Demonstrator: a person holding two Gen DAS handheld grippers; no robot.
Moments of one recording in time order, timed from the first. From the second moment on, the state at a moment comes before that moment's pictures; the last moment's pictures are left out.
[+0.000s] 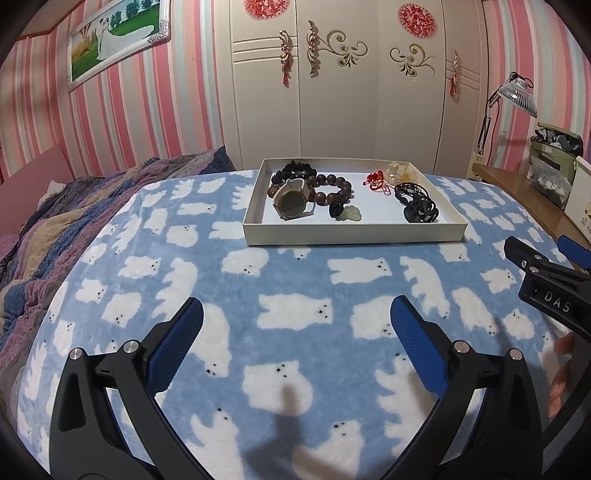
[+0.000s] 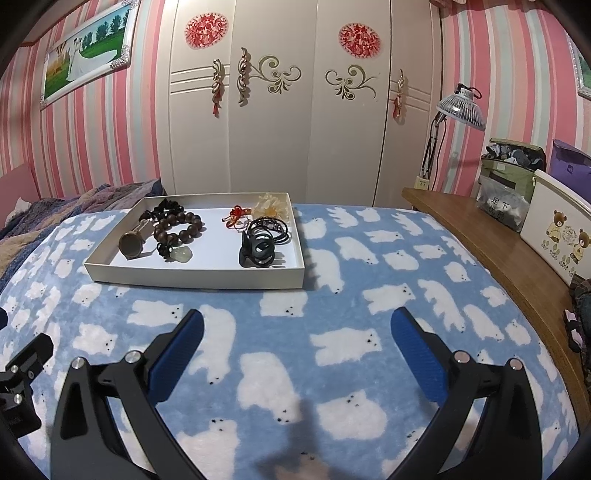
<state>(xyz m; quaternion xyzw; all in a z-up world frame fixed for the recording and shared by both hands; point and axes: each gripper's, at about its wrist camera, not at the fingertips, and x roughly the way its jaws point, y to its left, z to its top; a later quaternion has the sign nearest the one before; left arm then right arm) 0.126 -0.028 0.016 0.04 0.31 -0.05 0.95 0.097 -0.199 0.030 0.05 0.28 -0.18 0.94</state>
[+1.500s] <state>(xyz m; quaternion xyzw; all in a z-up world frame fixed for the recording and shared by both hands) 0.125 -0.026 0.020 0.04 0.30 -0.04 0.95 0.097 -0.199 0.029 0.05 0.28 -0.18 0.94</state>
